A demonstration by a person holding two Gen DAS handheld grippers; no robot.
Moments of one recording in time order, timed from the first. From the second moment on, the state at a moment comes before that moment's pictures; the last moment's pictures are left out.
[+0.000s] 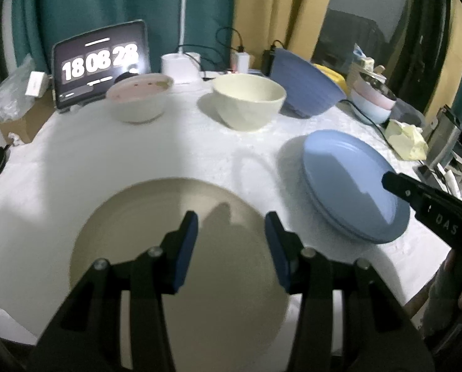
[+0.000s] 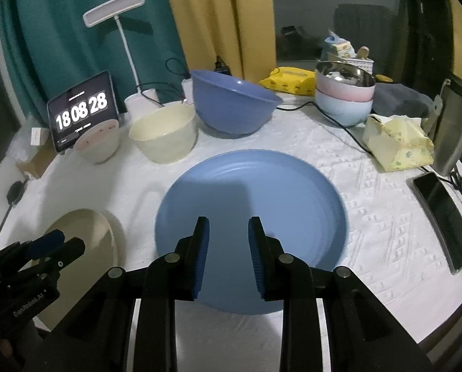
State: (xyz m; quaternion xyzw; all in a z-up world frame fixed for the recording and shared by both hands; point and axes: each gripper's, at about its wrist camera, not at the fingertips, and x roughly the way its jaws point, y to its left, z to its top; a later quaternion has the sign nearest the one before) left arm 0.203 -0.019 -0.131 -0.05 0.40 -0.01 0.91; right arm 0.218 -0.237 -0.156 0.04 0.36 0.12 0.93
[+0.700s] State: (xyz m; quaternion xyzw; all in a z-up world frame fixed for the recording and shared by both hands) left arm 0.173 0.058 -0.138 -0.06 0.38 0.06 0.92; right arm 0.206 -0.156 -0.165 -0.02 0.37 0.16 0.91
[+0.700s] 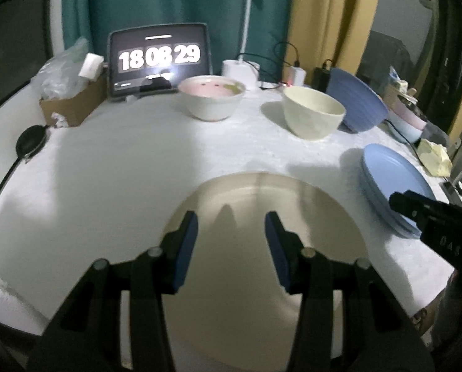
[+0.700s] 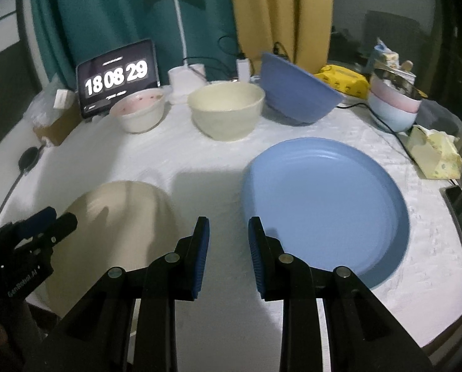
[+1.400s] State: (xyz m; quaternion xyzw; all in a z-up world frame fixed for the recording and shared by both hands) left arm 0.164 0.099 -0.168 -0.08 0.39 0.09 0.91; right arm 0.206 -0.112 -0.187 -0.04 0.40 0.18 0.90
